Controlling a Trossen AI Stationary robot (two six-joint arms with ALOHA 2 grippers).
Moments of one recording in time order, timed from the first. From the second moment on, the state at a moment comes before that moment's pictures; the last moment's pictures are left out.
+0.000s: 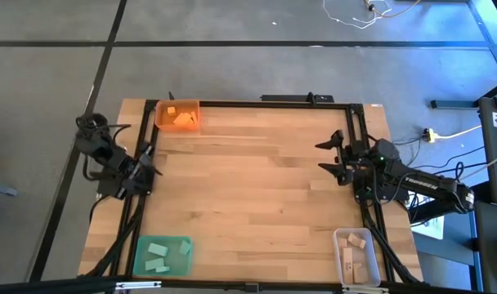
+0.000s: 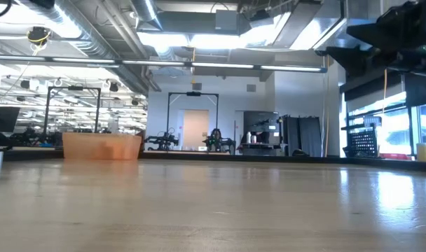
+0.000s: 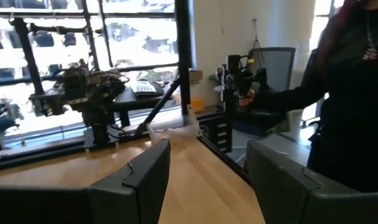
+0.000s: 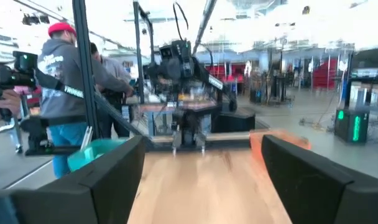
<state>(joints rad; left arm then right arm) -0.83 0.01 0.48 -0.33 -0.43 0.09 -0.42 0.23 0.01 0.46 -0.44 0.15</state>
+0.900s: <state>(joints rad) -0.83 0.01 0.07 0.16 -0.38 0.12 -0.42 0.21 0.01 0.39 -0.55 0.12</state>
